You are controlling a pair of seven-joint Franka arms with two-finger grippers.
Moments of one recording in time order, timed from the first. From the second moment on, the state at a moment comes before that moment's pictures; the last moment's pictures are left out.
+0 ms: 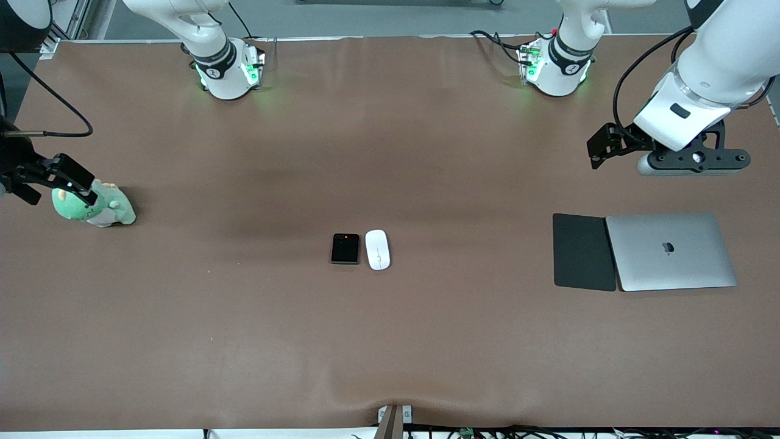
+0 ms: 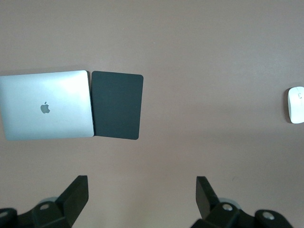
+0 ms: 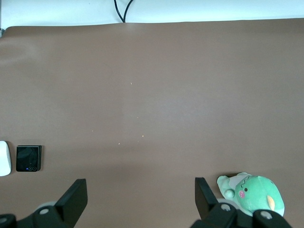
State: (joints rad) left arm -0.11 0.00 -0.16 -1.60 0.03 1.62 -0.24; right arm 0.07 0.02 -0.07 -1.59 -0.01 1.79 0.03
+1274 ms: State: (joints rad) left arm -0.13 0.03 -0.17 -1.59 0.00 1.62 -0.29; right arm 0.04 0.05 -0.07 -1.44 -0.02 1.50 0.03
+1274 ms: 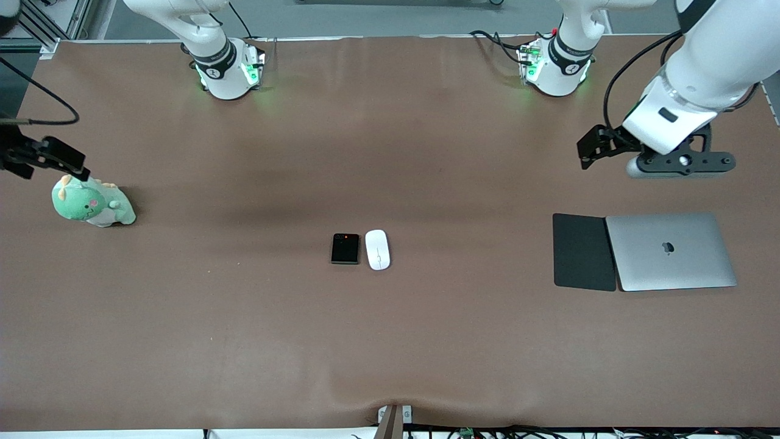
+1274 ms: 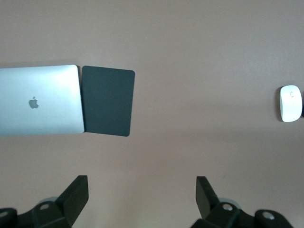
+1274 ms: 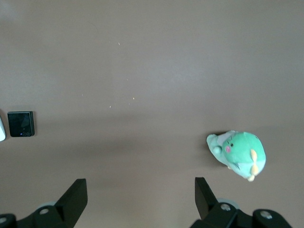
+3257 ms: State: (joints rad) left arm -0.59 0.83 -0.14 -1.34 0.17 2.29 -0.91; right arm -0.30 0.04 -0.07 -1.33 0.07 1.31 -0.49
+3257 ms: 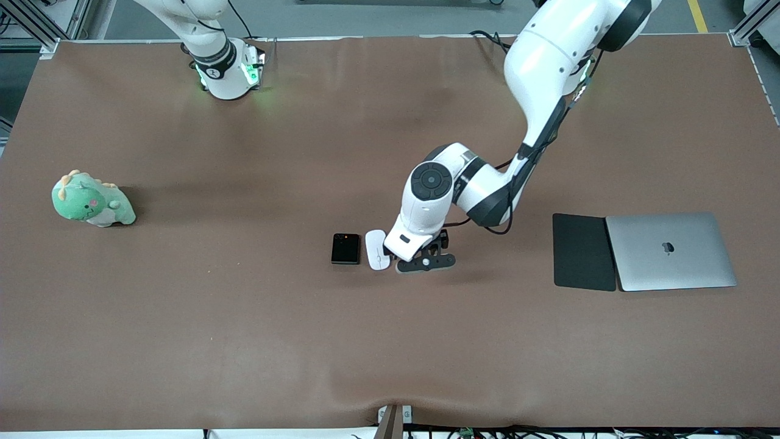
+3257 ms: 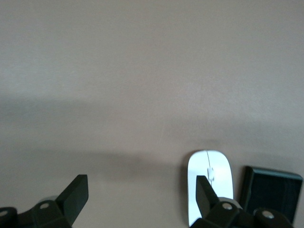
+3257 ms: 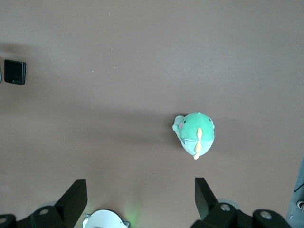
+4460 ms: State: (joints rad) left arm -0.76 1.03 -0.05 -1.13 0.16 2.36 -1.10; right arm -0.06 0.12 -0.02 -1.36 -0.01 1.34 -0.06
